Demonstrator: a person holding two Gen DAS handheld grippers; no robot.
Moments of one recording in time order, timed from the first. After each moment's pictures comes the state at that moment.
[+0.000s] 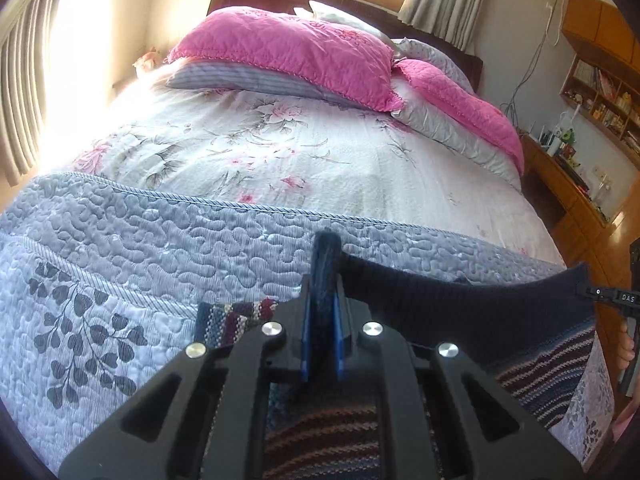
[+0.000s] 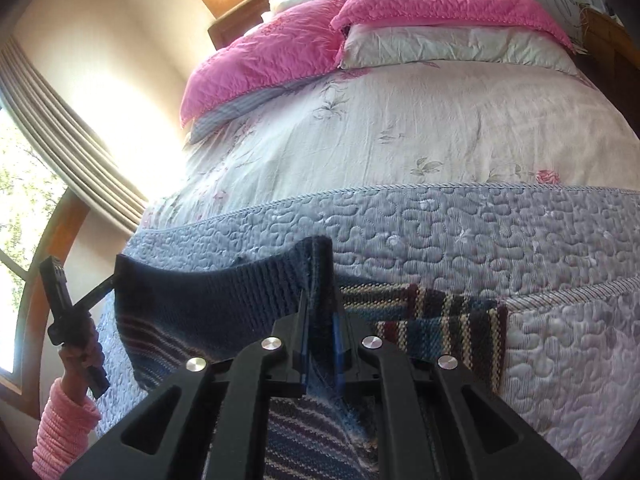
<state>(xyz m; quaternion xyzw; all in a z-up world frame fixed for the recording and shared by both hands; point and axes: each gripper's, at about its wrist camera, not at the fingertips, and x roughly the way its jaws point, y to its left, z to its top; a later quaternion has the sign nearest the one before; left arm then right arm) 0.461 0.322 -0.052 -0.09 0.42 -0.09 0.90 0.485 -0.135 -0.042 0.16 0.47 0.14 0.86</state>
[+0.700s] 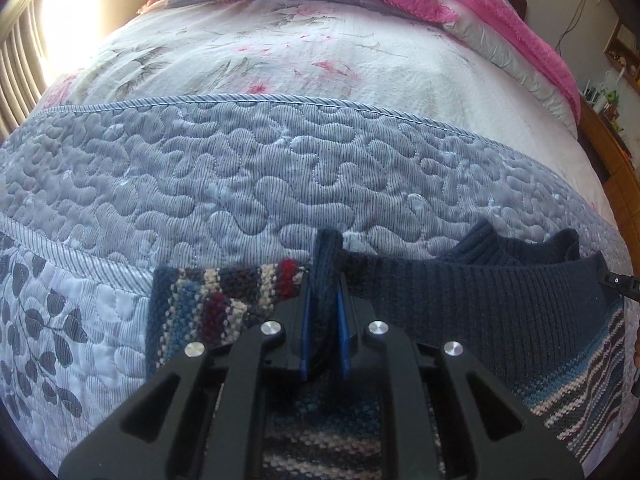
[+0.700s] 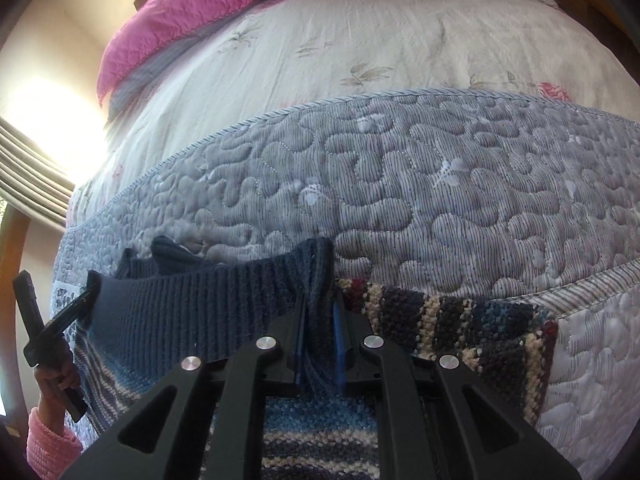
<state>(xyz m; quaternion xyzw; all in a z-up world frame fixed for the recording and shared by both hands) 0.516 0.314 -0.174 -0.06 0.53 -0.05 0.85 0.539 -0.141 -0.162 0.17 0.55 0.07 0.82</state>
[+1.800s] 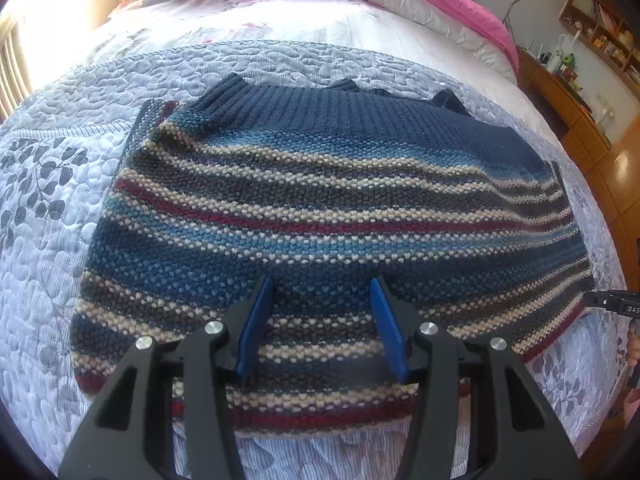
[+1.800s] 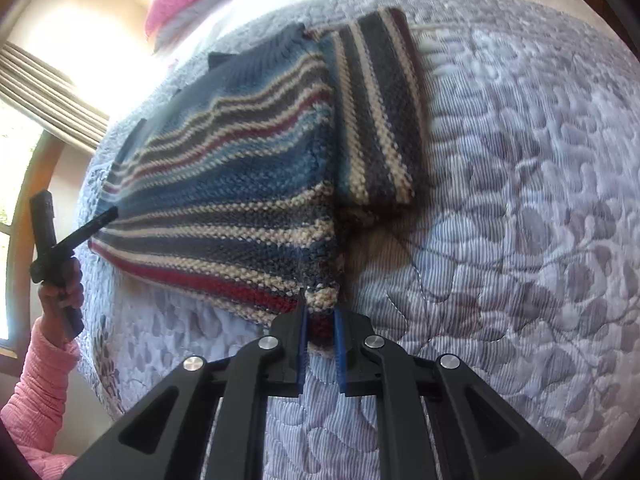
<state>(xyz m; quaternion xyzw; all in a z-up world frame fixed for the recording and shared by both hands) 0.345 0.263 -0.154 -0.04 0.53 -0.12 0.84 0.317 -0.179 -0.176 0.15 0.59 0.13 0.78</state>
